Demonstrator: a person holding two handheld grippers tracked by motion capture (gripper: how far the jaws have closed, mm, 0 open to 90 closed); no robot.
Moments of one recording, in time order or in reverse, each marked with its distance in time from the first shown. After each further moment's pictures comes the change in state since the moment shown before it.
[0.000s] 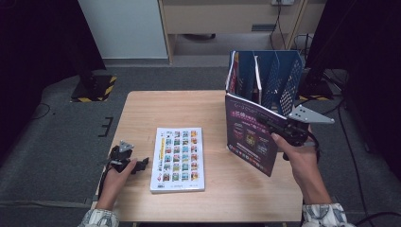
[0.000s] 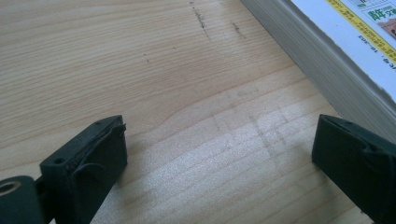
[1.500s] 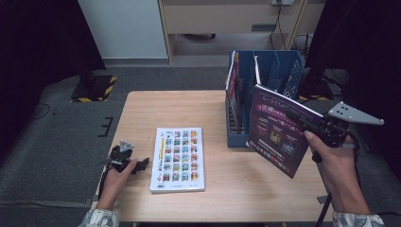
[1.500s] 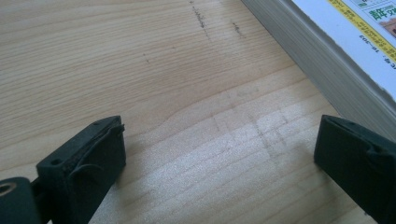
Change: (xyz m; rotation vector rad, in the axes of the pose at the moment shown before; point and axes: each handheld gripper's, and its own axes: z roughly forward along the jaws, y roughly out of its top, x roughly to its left) left arm 0.000 0.000 0.001 0.004 0.002 0.002; right arm -0.019 0.032 -0.066 -0.029 -0.075 0.020
